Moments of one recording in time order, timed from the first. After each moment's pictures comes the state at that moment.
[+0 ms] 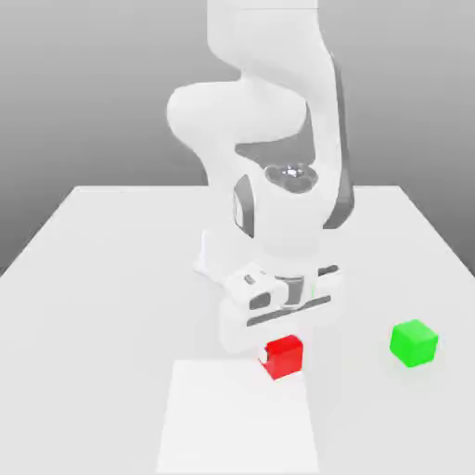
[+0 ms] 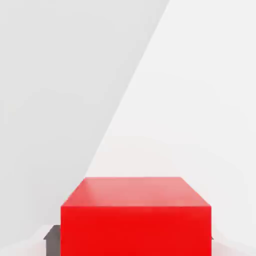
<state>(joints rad) 0.20 0.13 0.01 -2.94 -0.02 3.08 0.57</state>
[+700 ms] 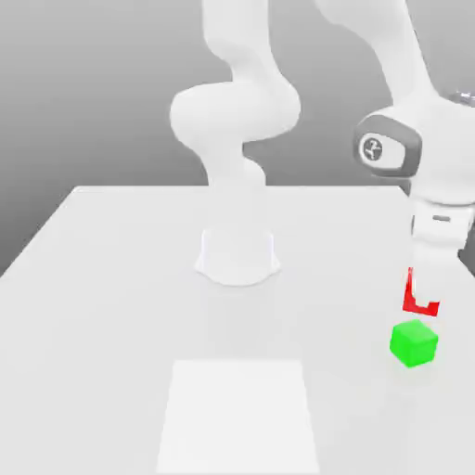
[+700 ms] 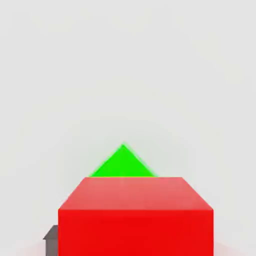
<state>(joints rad) 0.56 0.06 0.25 -2.73 -0.05 2.79 0.43</state>
